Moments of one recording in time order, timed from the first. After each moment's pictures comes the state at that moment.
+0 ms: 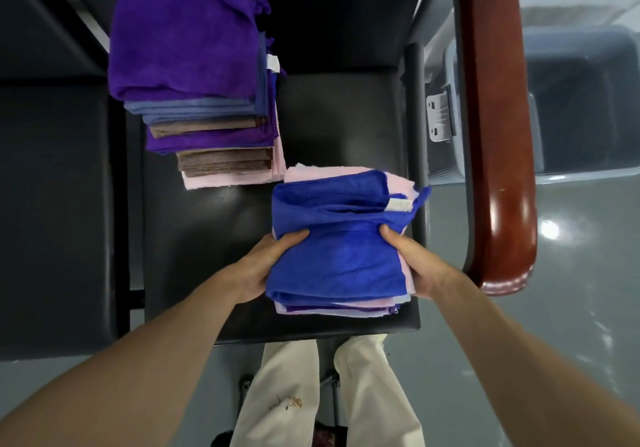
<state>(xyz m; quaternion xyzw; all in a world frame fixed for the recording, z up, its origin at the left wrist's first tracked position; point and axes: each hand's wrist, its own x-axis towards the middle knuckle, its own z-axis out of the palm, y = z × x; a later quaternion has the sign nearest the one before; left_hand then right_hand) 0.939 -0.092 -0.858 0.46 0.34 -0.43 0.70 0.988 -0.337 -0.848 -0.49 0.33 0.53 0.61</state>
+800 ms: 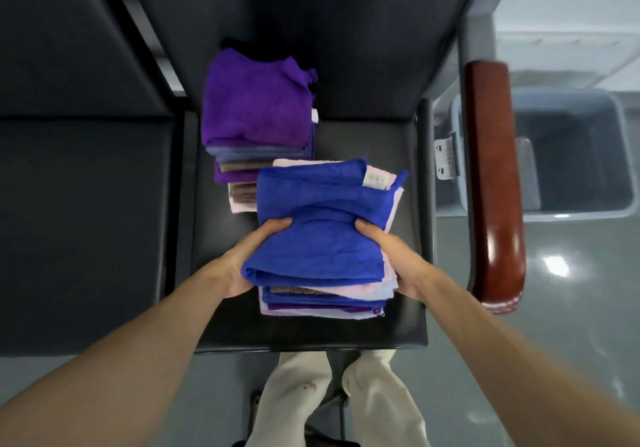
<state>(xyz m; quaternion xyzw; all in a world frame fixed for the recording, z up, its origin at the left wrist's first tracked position) 0.961 -0.024 -0.765 0.45 0.38 -0.38 0.71 1.013 -0.261 -0.771 -0.56 0.24 0.52 0.60</state>
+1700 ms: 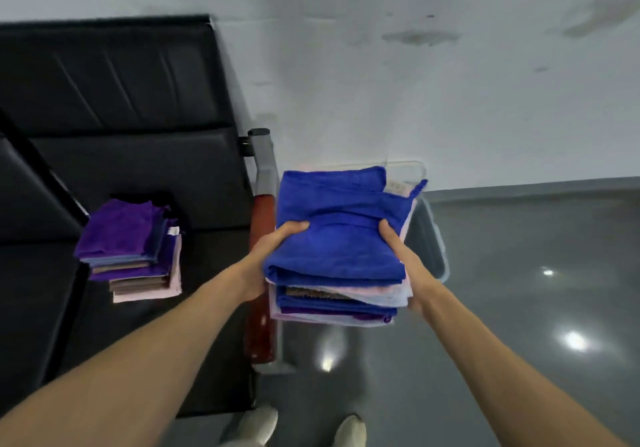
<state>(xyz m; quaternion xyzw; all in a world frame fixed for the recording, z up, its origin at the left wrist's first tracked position) 1.097 -0.420 -0.519 0.56 0.26 -0.28 0.74 1.115 -0.650 -0.524 -0.57 0.17 0.36 0.72</state>
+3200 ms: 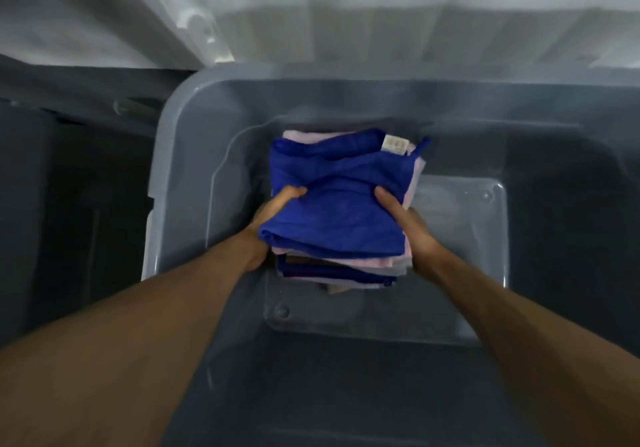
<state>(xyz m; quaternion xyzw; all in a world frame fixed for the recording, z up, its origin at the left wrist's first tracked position) 1.380 -0.502 -1.198 0.52 0.46 -0.22 0.69 1.433 -0.703 -1.219 -0.60 0.19 0.45 0.63</state>
